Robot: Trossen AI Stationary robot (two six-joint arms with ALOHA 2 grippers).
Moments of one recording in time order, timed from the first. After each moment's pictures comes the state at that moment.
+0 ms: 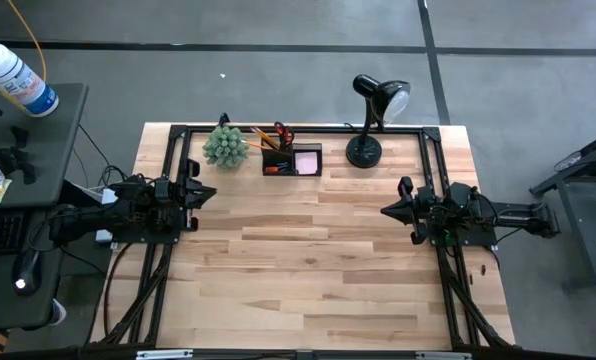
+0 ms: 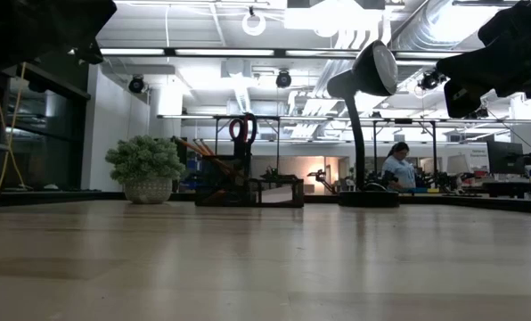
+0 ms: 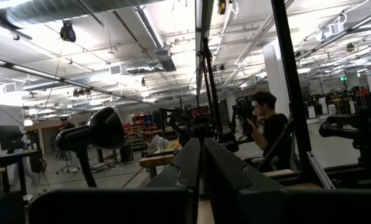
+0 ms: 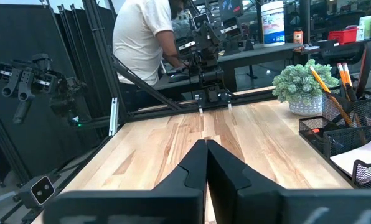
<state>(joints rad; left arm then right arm) 0.31 0.01 0.01 0.39 0.19 0.10 -0.07 0.01 0.01 0.05 -0.16 0.21</state>
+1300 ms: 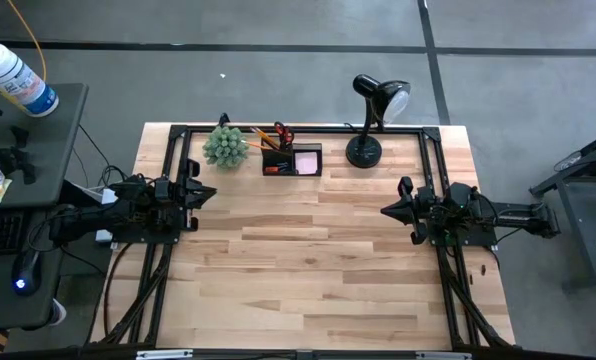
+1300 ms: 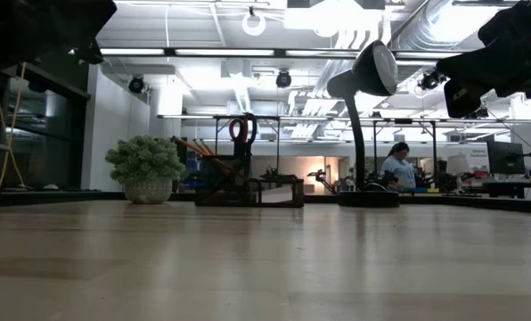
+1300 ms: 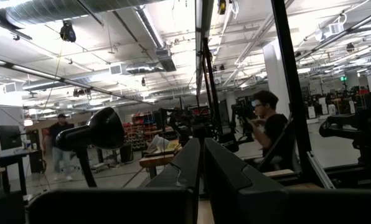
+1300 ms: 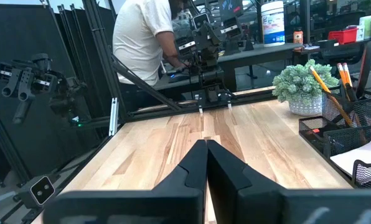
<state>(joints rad) 0.31 0.01 0.01 0.39 0.19 0.10 -0.07 0.01 0.01 0.05 -0.16 0.21</state>
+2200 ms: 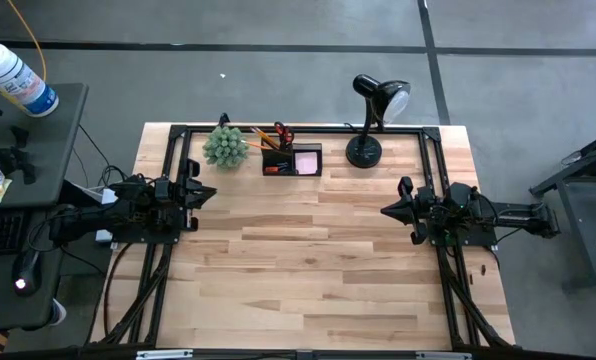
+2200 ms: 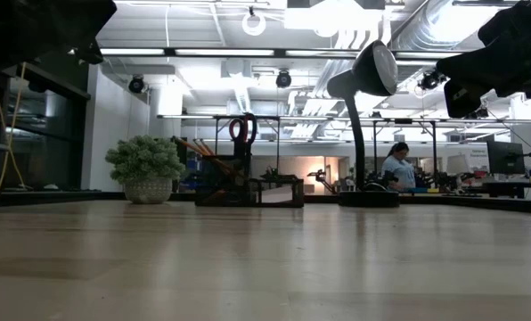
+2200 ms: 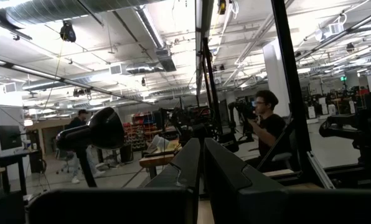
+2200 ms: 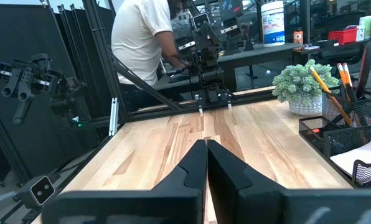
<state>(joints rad) 0.31 0.01 0.01 0.39 0.19 0.10 -0.07 0.01 0.01 0.05 -0.16 0.21</state>
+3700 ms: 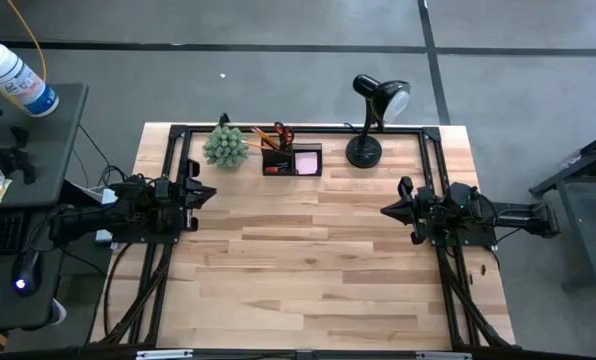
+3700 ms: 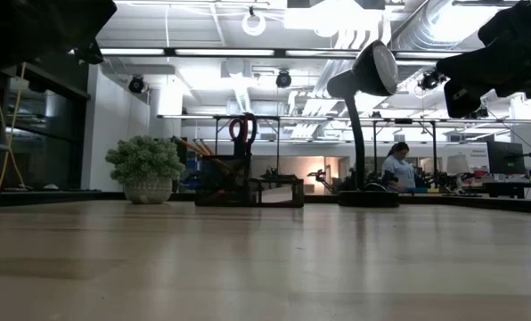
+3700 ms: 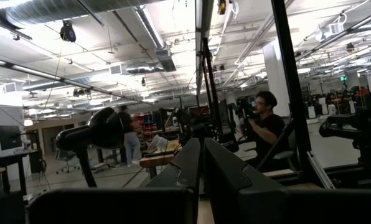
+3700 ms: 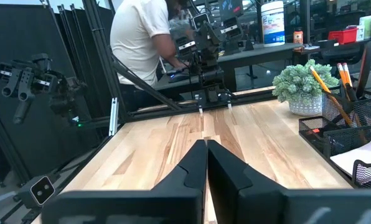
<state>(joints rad) 0.31 0.01 0.01 0.39 0.19 0.10 -0.07 0.01 0.01 0.05 -0.16 0.21</state>
